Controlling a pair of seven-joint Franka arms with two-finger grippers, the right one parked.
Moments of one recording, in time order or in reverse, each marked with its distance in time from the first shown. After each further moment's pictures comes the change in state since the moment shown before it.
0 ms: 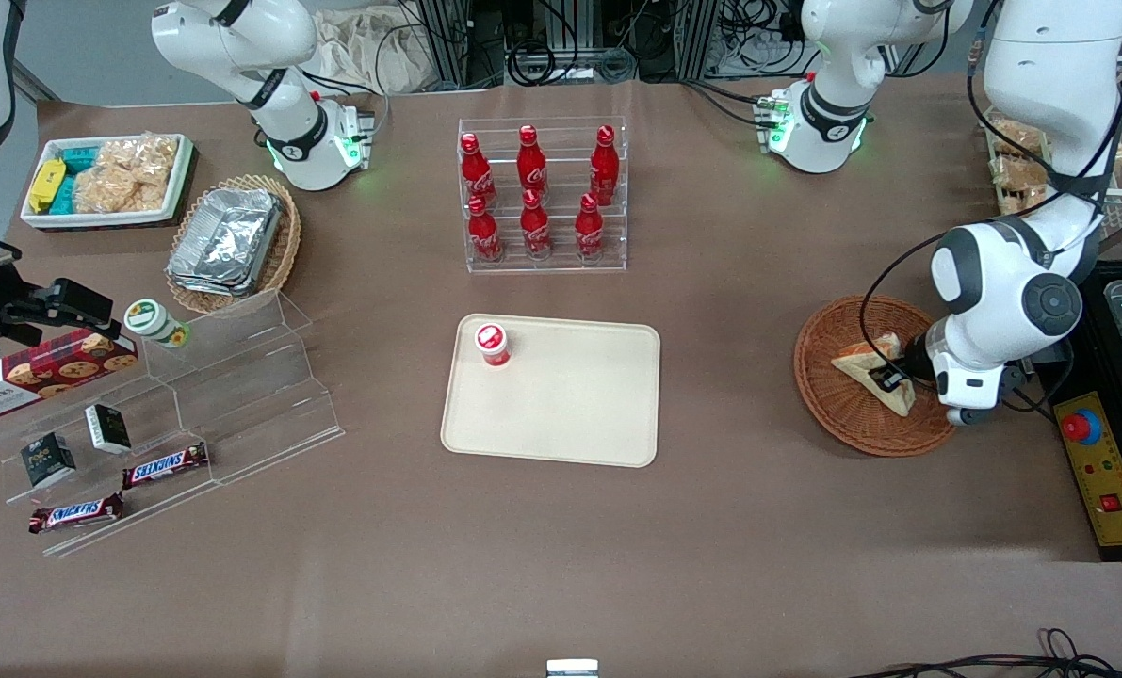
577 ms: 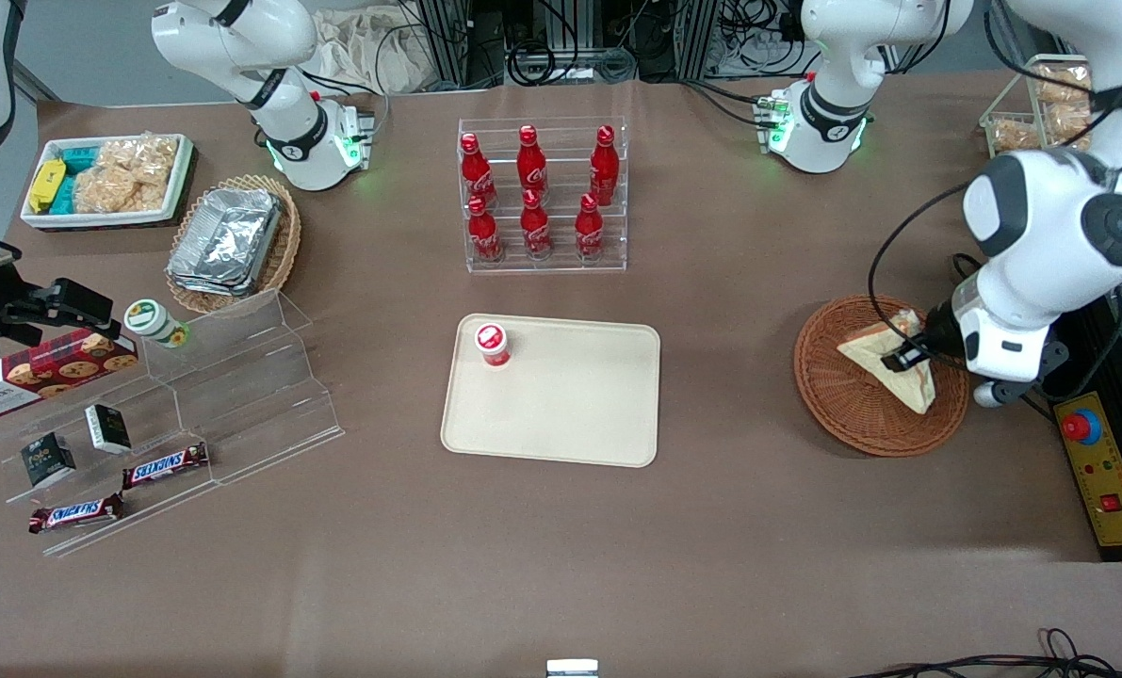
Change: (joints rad) arm -0.028 -0.261 -0.096 0.130 0.000 -0.309 0.000
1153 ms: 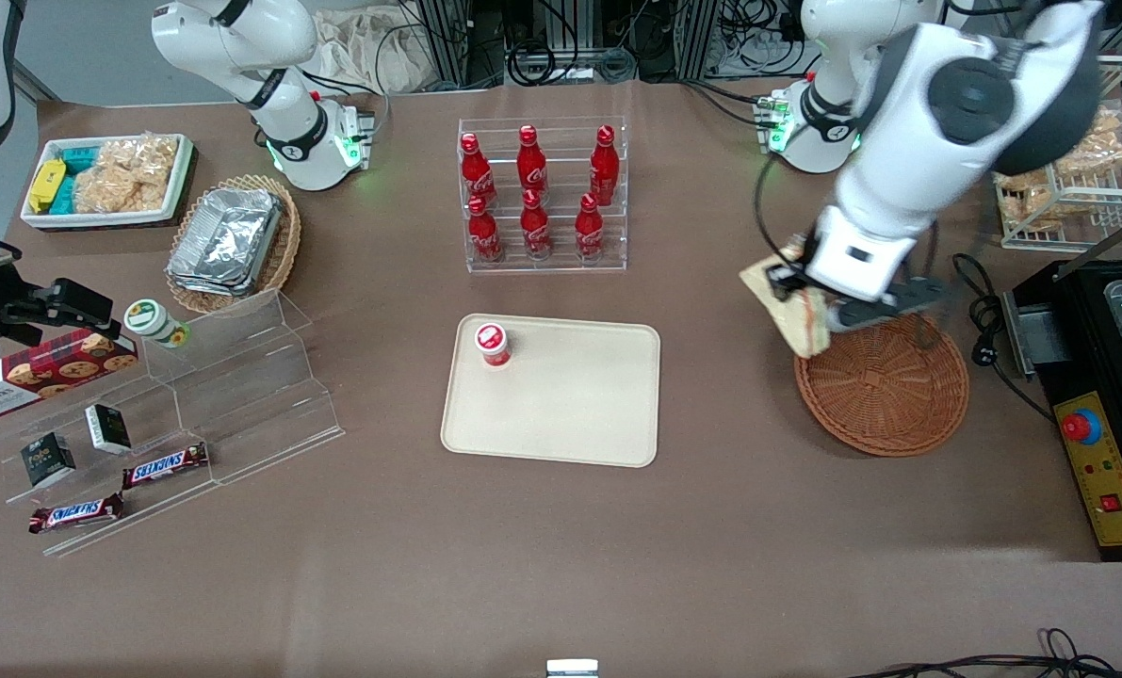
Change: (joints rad) arm -0.012 -0.042 -0.388 0.179 0.065 -0.240 -0.177
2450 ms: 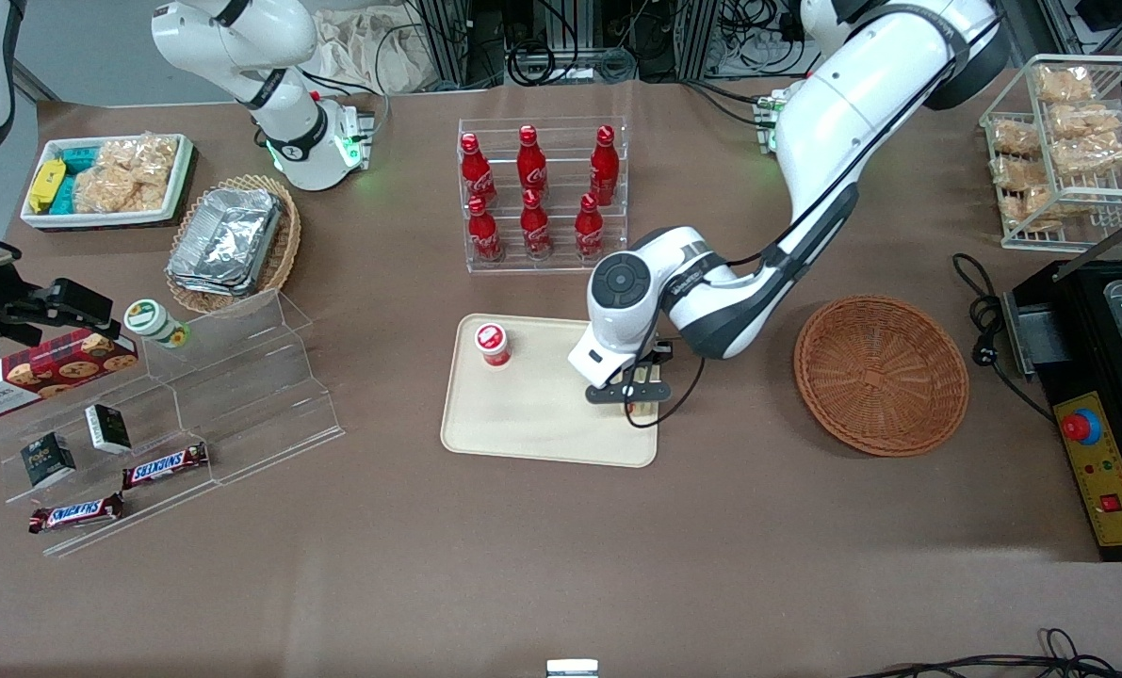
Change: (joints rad) arm -0.172 0.775 -0.171 0.274 0.587 0.236 -0.301
